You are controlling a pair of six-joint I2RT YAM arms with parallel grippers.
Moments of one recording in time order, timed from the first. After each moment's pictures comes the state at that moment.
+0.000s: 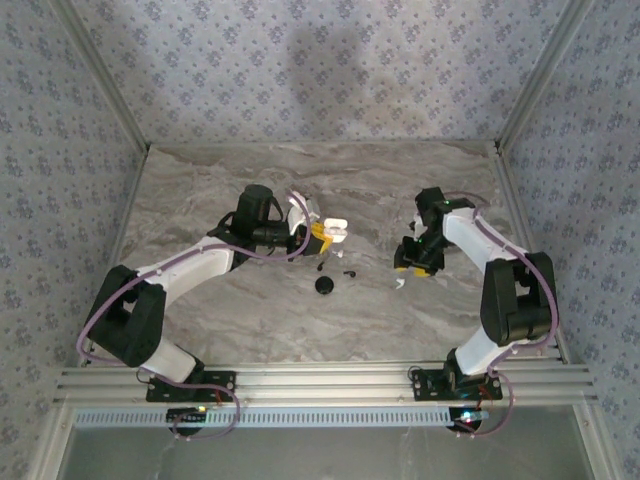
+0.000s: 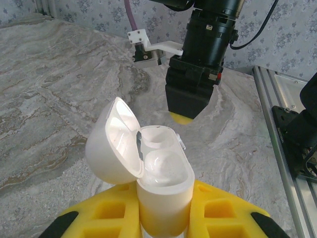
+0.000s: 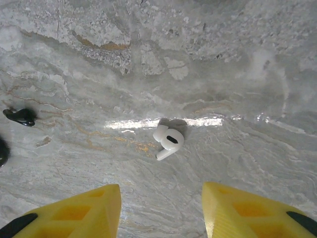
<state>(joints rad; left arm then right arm) -0.56 1.51 0.93 0.10 0.84 0.17 0.20 1.60 1.10 -1.02 -0.24 0.33</state>
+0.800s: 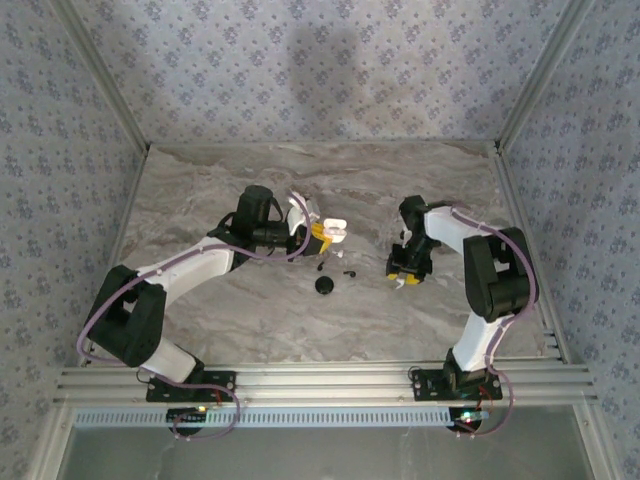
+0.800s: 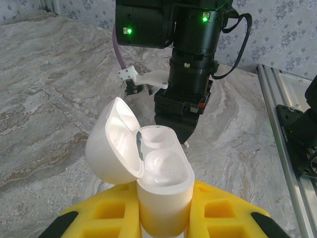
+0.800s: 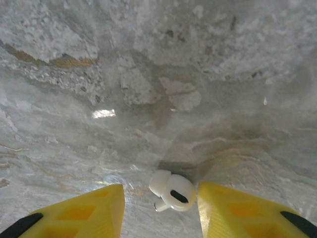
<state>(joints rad) -0.56 1.51 0.92 0.09 0.82 0.17 0.25 1.78 1.10 -0.94 -0.22 0.40</state>
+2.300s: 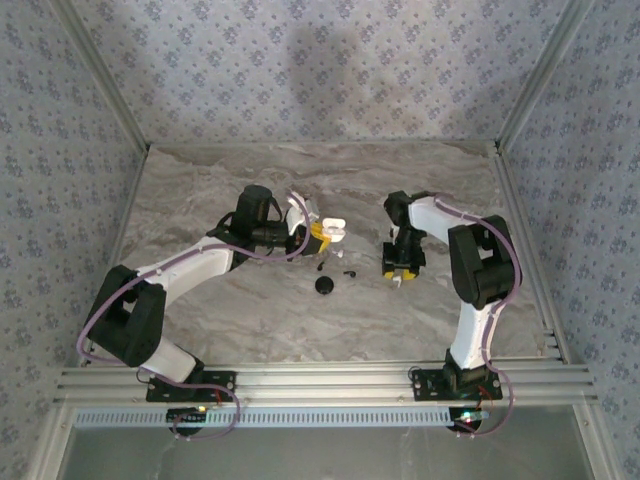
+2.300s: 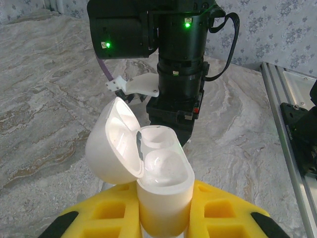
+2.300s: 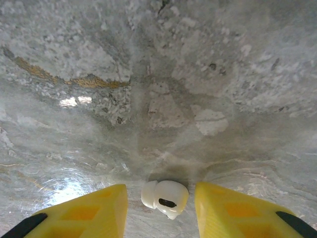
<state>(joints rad) -0.56 1.51 0.92 0.08 0.81 0.18 0.32 1.90 1.25 -1.07 -0.12 0.35</state>
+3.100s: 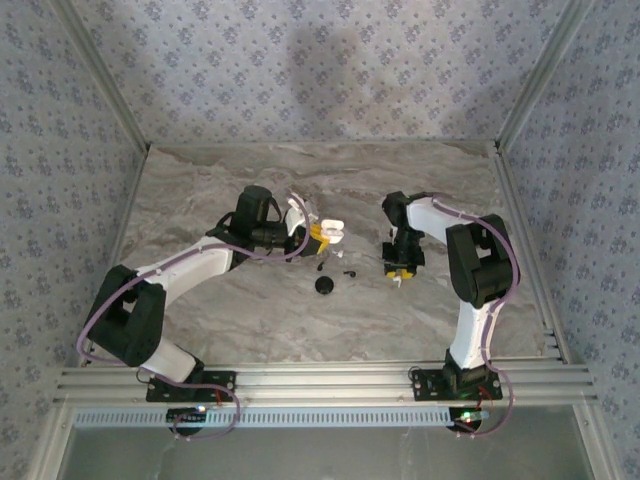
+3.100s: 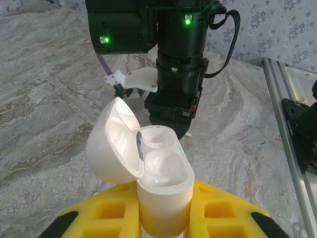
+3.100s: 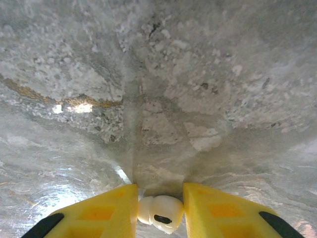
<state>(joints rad) -0.55 1.51 0.92 0.05 0.81 0.20 0.32 1.91 1.25 -1.04 -0.09 0.37</state>
